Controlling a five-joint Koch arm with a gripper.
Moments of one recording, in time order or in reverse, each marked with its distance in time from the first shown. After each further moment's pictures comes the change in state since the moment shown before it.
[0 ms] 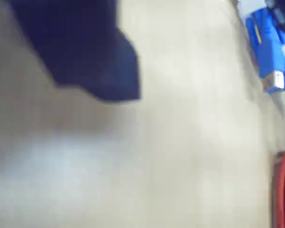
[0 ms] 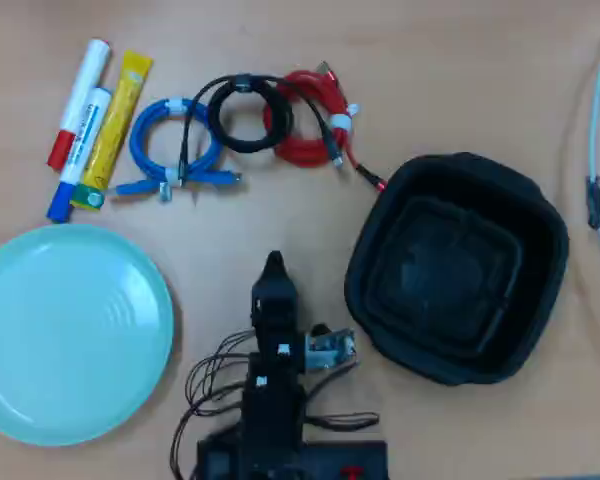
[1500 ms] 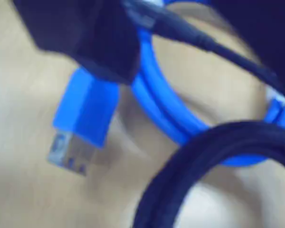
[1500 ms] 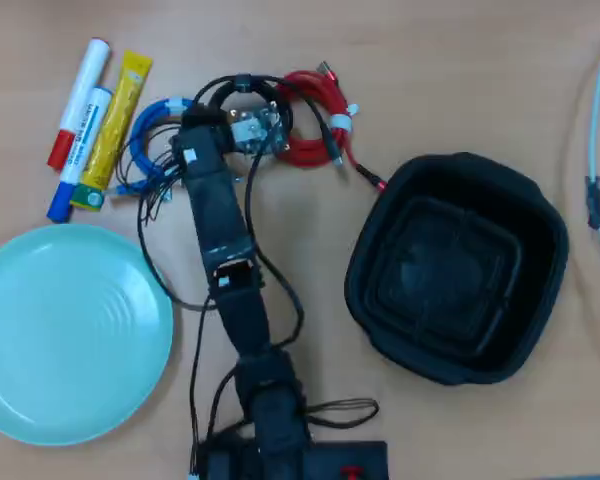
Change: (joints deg) arm -15.8 -80.2 -143.7 87.7 18.5
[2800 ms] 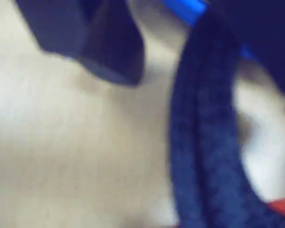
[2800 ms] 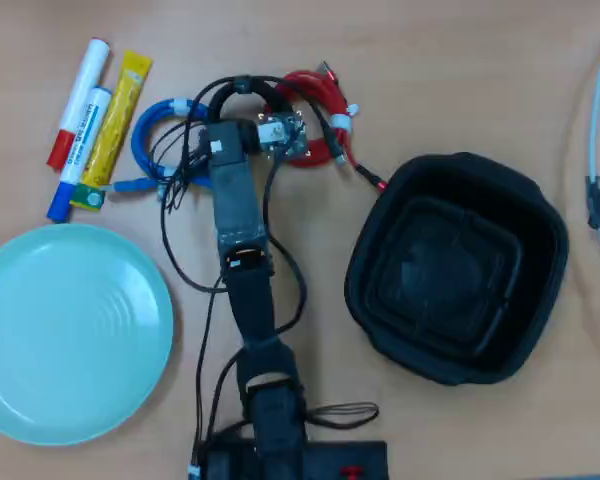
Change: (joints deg) arm 5.6 -8.8 -2.3 0.5 0.4
